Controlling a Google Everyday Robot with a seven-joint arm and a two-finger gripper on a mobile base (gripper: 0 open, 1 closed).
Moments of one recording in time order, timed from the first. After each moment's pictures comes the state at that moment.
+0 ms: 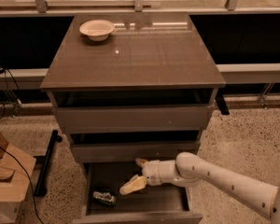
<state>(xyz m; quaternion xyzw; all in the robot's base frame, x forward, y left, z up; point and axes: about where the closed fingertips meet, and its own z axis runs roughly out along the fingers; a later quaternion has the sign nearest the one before) 0.522 0.035 0.430 -0.39 0.74 0.45 0.33</state>
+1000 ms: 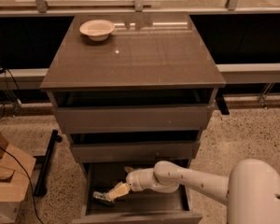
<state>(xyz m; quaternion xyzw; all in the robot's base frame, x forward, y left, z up) 0.538 0.097 0.320 -0.38 0.77 0.42 0.30</state>
